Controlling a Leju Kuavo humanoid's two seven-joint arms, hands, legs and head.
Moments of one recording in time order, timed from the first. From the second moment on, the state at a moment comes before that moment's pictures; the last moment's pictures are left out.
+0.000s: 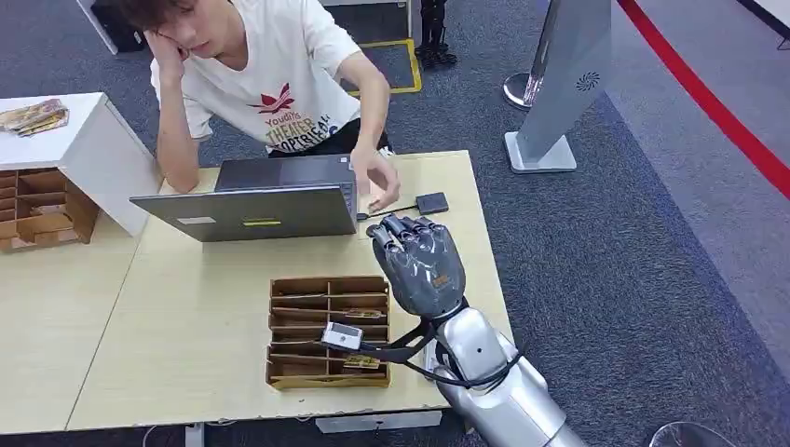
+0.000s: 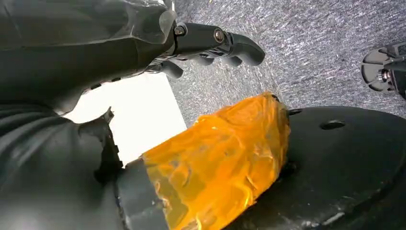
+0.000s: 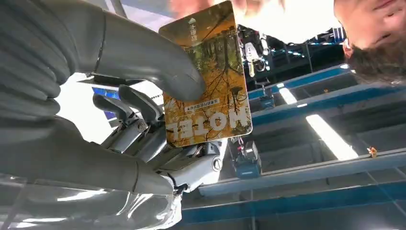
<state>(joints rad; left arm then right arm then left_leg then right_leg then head) -0.08 0.00 -1.18 -0.16 0.95 0.13 0.23 -0.41 0.06 0.71 -1.23 1.41 -0.69 -0.01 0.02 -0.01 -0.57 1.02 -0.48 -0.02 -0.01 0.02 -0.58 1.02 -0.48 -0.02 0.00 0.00</state>
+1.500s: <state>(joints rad) -0.05 0.00 -1.13 -0.15 1.10 0.15 0.18 -0.01 -0.17 0.35 -1.63 0.40 -0.12 -0.04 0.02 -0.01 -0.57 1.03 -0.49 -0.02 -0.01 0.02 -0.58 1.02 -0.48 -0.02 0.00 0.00</state>
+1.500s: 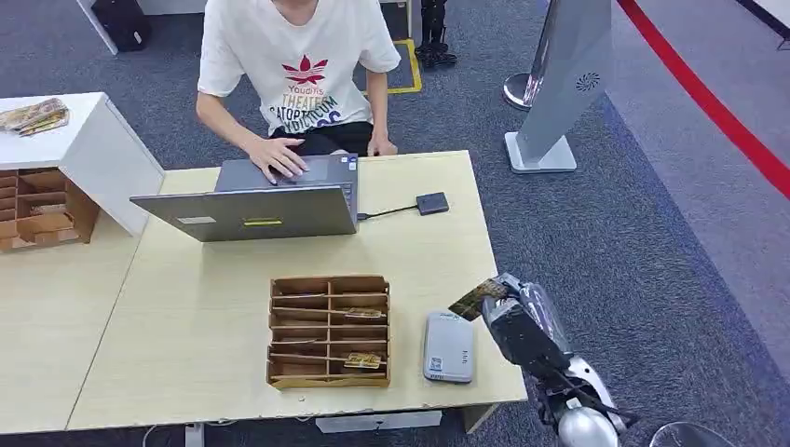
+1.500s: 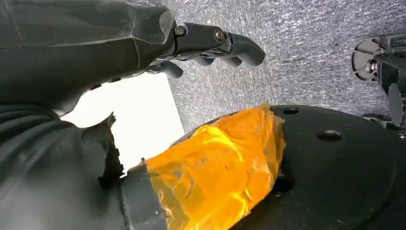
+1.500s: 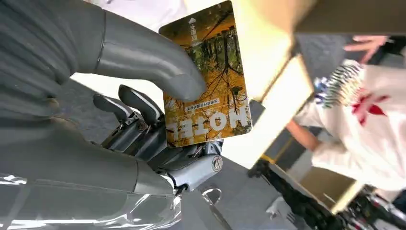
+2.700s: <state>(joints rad) -0.05 0.00 -1.13 -0.15 1.10 0.14 0.19 -0.23 -0.19 0.61 -1.32 0.54 -0.04 0.06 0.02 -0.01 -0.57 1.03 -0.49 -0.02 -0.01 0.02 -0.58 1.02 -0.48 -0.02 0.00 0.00</state>
